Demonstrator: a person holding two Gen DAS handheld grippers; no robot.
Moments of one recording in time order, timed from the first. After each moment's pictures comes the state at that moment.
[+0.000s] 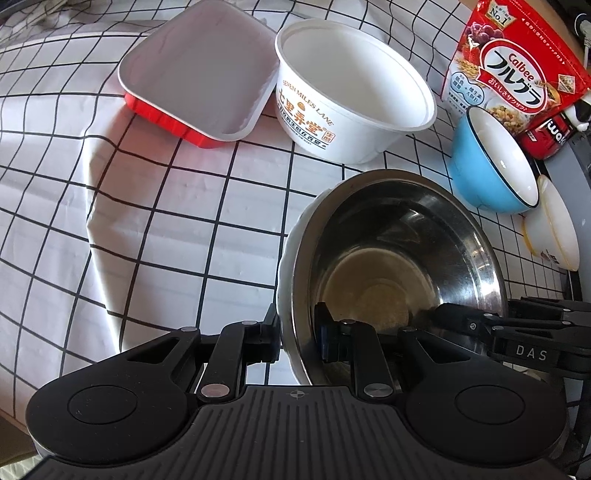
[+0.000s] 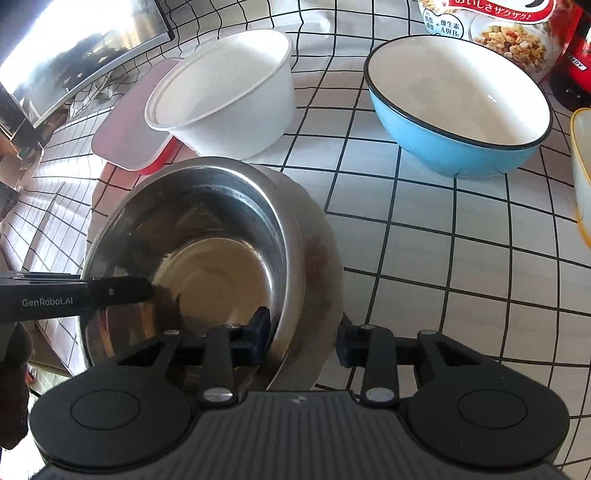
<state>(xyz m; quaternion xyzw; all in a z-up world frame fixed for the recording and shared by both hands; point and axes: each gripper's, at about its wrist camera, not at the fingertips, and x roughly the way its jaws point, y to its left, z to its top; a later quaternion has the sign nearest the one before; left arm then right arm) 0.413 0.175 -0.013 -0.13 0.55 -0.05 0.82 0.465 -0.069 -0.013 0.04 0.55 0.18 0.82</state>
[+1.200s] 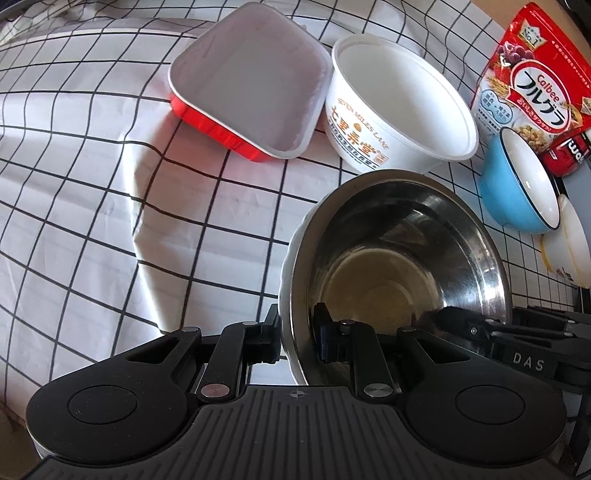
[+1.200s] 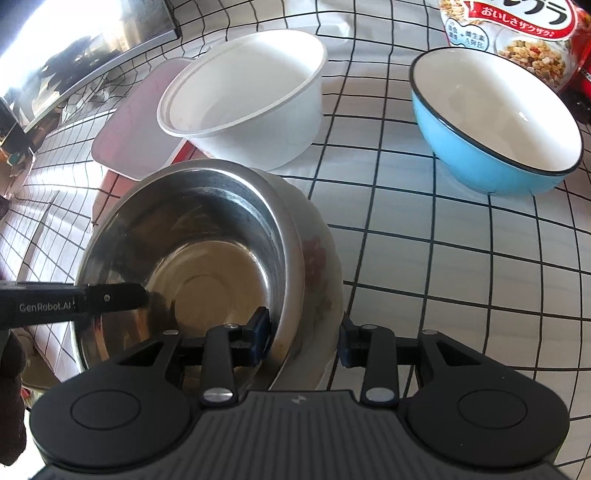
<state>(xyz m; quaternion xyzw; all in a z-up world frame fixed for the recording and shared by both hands) 0.425 0.208 -0.011 -0.14 0.56 -0.02 0.82 0.472 -0.025 -0.012 0.03 0.55 0.16 0.82</state>
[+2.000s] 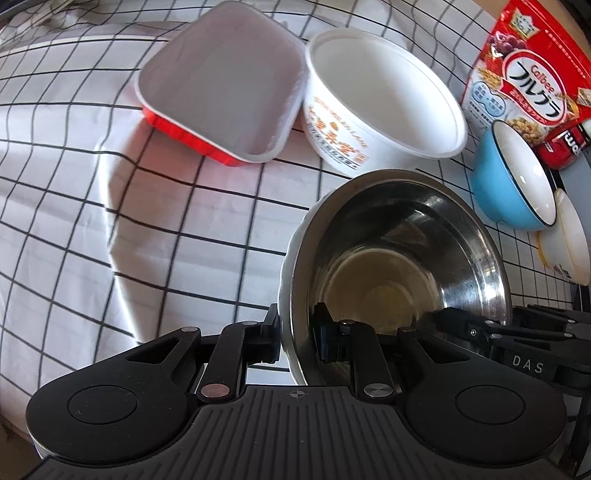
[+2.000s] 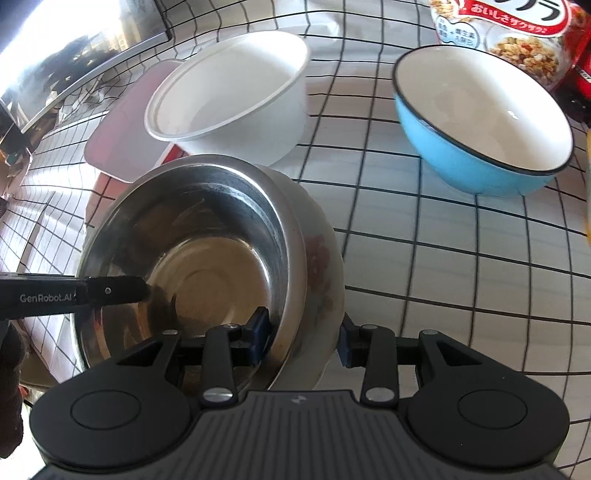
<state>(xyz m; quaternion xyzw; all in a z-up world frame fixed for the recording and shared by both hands) 0.434 0.188 -0.010 -0.13 0.56 -0.04 0.81 0.474 -0.038 -0.011 0.03 0.55 0.15 0.82</state>
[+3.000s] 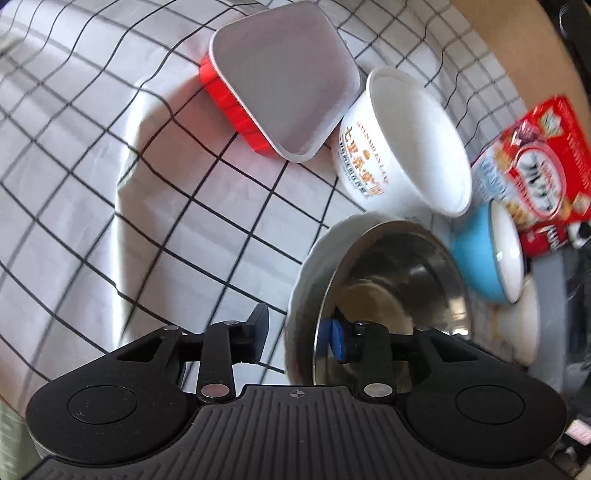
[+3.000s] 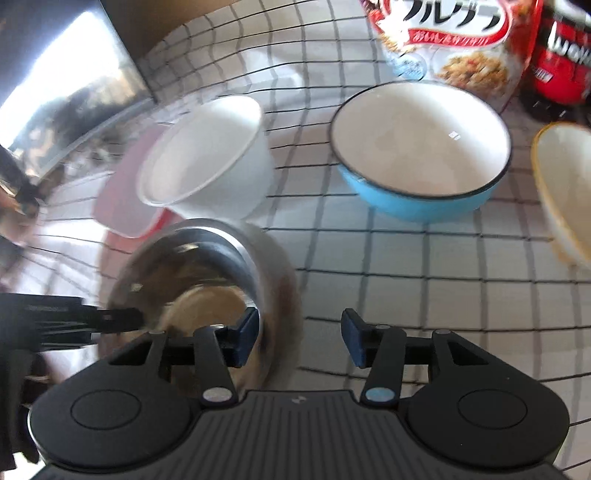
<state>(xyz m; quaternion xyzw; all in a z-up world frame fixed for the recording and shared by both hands) 0.412 0.222 -0.016 -0.32 0.53 -0.01 0.79 0.470 -0.081 0.009 0.08 0.49 0.14 0.85</state>
